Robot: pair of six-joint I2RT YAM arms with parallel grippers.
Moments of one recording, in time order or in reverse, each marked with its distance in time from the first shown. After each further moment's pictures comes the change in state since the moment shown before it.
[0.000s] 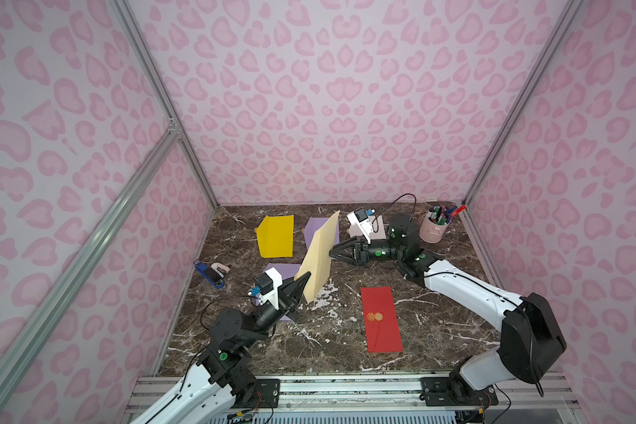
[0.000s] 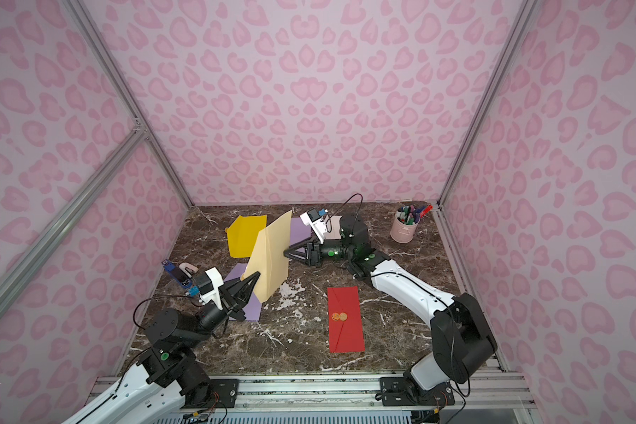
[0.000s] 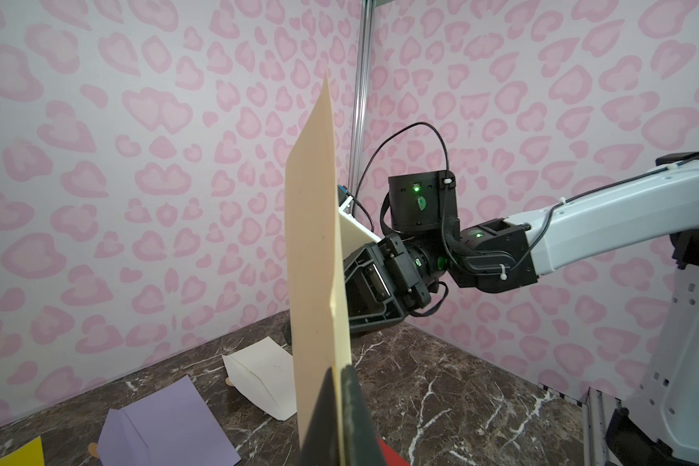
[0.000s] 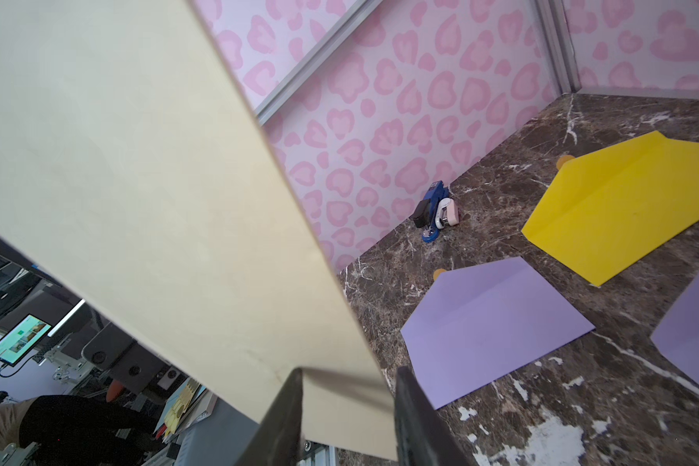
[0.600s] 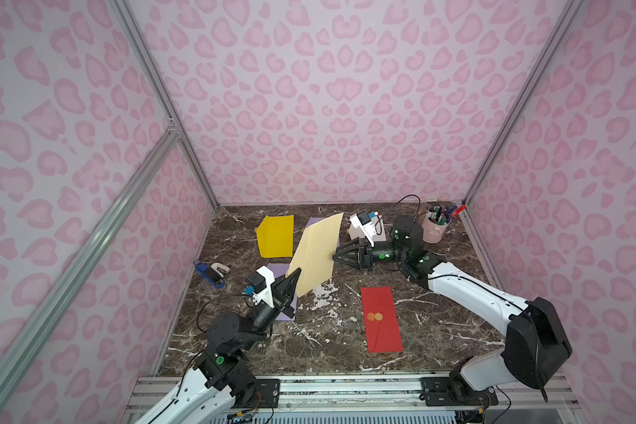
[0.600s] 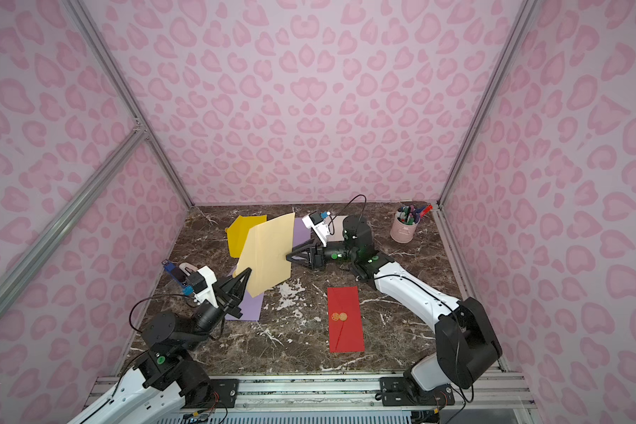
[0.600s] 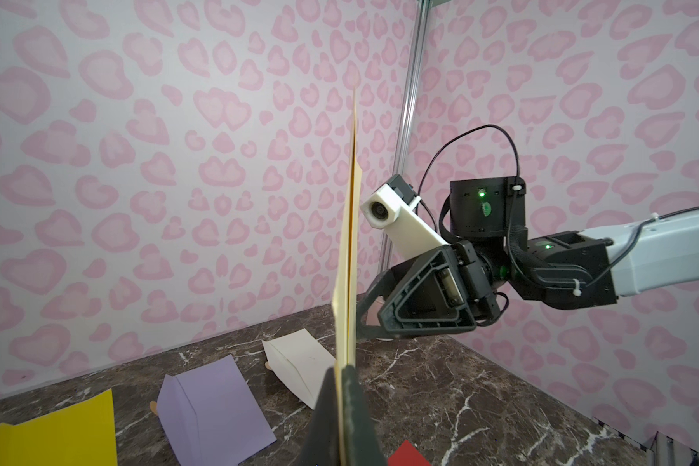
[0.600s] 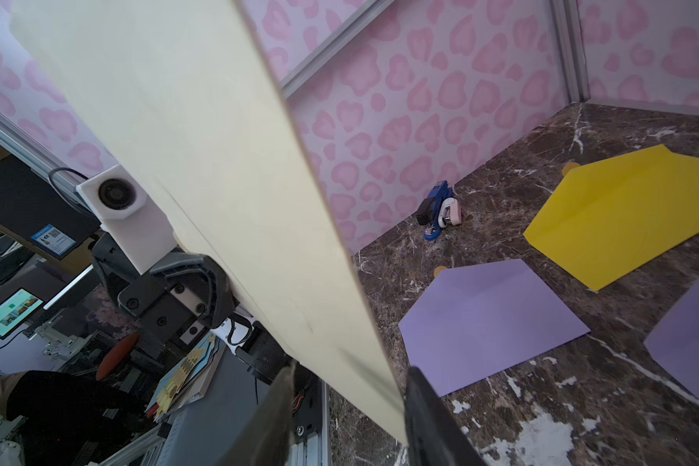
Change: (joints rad) left arm 0.000 -0.049 -0.008 -0.063 -0.159 -0.012; right arm -0.014 -0.032 -0.032 -0.021 -0.027 -0.068
